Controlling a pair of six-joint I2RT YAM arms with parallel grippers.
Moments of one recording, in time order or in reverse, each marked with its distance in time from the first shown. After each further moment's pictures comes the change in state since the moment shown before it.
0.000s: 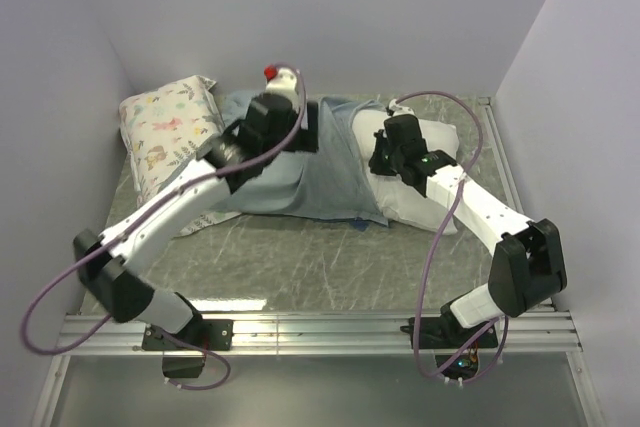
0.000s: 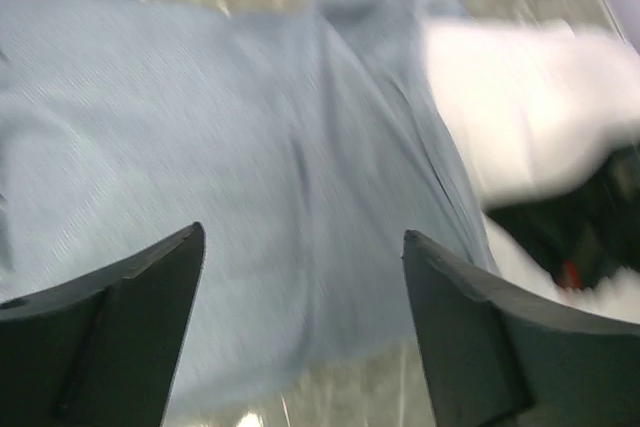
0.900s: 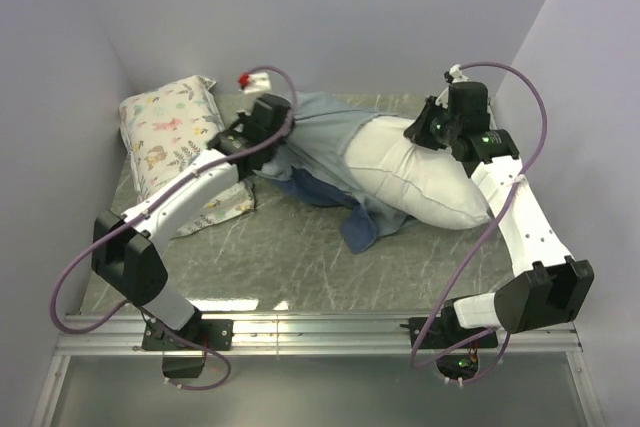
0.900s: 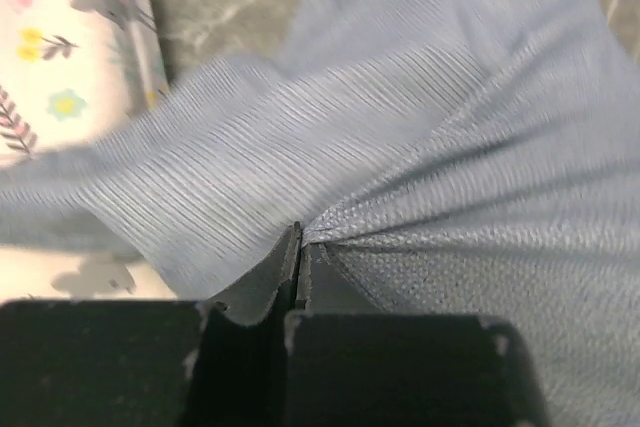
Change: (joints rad) left arm 0.027 0.040 -0.126 -0.020 -0.330 -0.198; right arm -0.261 -0.118 0.243 -0.255 -0.219 0.009
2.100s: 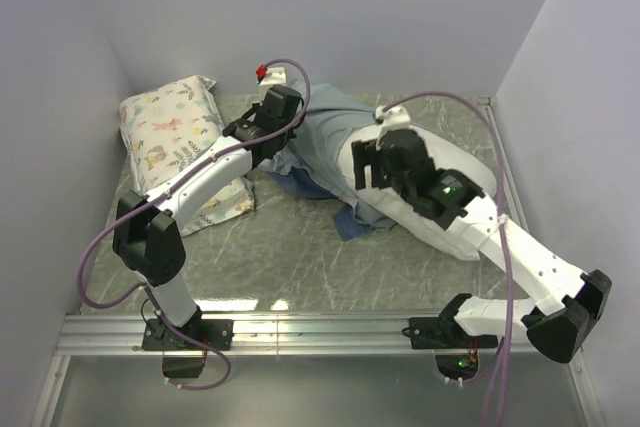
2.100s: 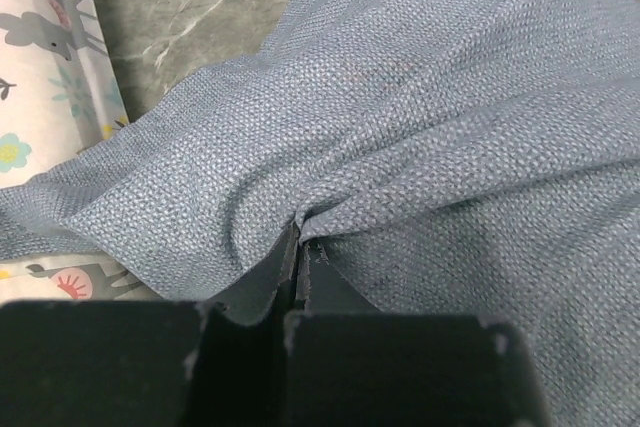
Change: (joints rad) left arm 0.058 0.139 0.109 0.036 0.112 0.072; right arm 0.521 -0.162 -0.119 0.015 0.453 -0.173
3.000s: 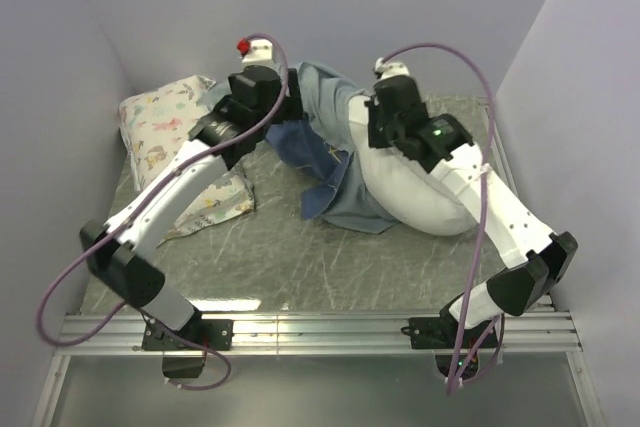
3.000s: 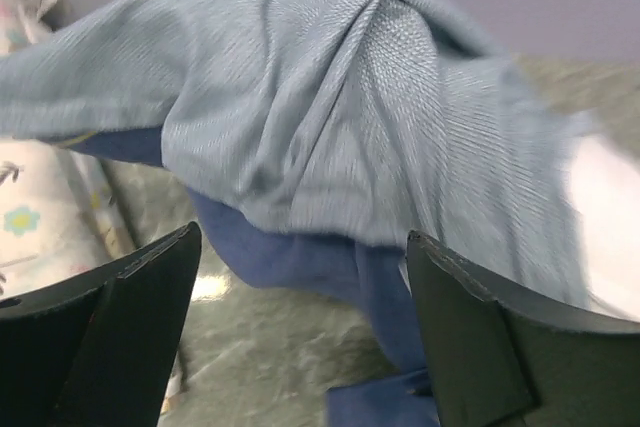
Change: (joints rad) left arm -0.011 -0.120 0.105 -0.031 0.101 0.066; right arm -0.078 0.299 0.377 -0.208 0.016 0.013
